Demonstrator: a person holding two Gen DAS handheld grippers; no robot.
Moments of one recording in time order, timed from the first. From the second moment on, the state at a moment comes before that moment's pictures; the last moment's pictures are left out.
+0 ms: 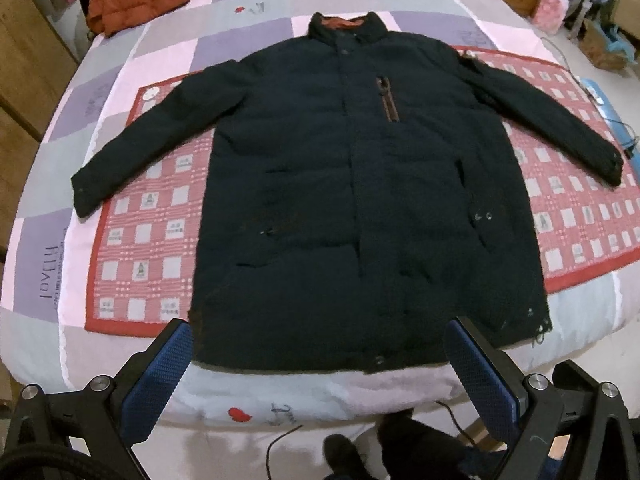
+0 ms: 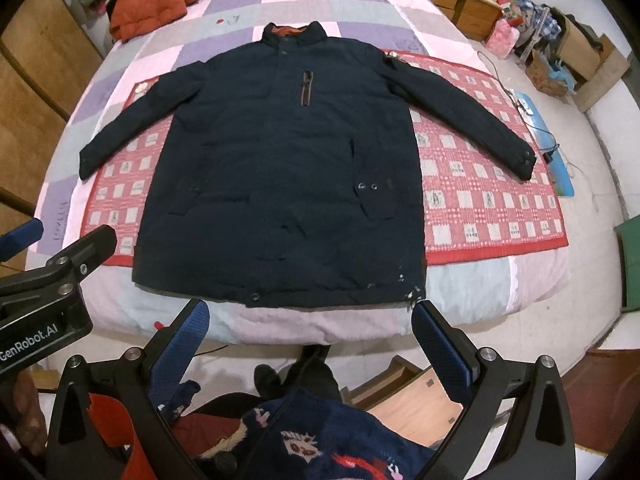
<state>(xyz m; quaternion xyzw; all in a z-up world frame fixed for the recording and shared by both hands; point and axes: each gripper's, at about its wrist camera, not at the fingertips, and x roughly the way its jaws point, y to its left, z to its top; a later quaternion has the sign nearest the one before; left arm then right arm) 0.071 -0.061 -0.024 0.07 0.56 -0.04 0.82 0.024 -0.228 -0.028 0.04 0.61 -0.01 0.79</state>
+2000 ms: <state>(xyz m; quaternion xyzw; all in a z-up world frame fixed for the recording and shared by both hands) 0.392 0.071 -0.354 0.07 0.46 0.06 0.88 0.368 -0.490 -0.378 -0.02 0.48 -0.19 0.85</state>
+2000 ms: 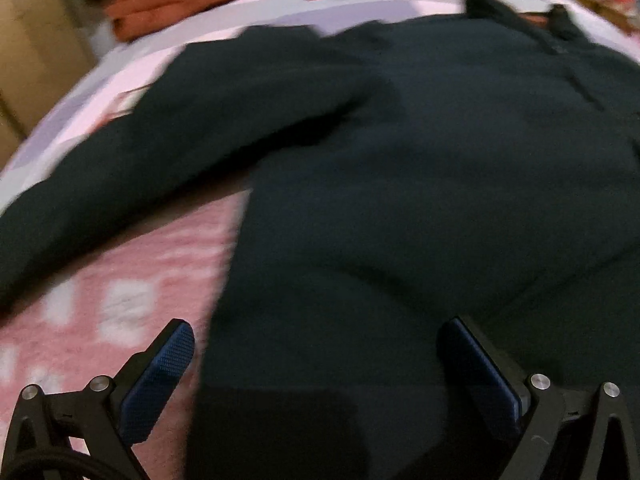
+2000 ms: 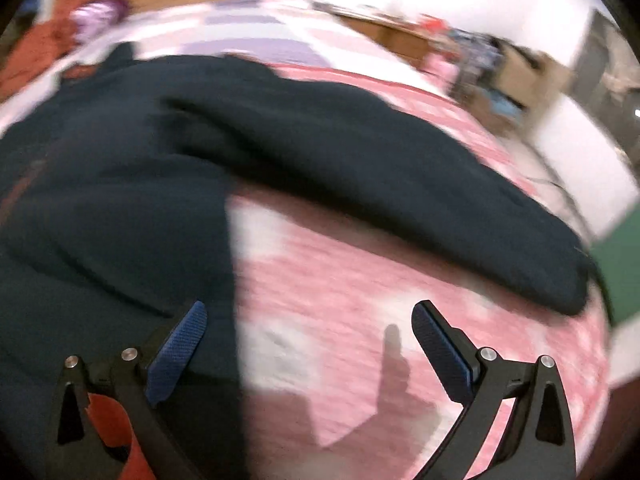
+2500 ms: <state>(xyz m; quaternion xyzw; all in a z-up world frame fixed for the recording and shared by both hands) 0.217 0.024 -0.347 0.07 0.48 -0.02 0.87 0.239 -0.293 -0.374 -0.10 0.46 0.03 0.88</state>
